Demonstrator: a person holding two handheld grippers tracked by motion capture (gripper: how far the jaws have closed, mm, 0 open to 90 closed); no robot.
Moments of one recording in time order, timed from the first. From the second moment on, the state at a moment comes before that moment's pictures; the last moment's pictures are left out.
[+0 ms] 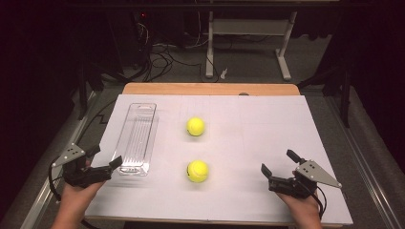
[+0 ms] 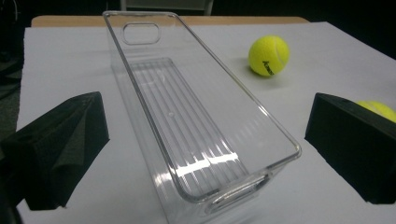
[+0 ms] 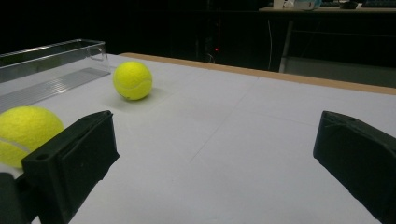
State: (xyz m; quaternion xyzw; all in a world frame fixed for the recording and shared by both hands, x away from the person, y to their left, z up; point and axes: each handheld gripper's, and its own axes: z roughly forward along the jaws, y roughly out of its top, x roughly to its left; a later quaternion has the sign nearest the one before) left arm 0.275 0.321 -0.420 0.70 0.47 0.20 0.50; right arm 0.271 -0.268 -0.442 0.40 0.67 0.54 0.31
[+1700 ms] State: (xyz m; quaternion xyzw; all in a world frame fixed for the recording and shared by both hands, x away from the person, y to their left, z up) left arm 0.280 0.307 -0.450 0.78 0.51 0.10 0.34; right arm 0.273 -0.260 -0.443 0.40 0.68 0.53 0.32
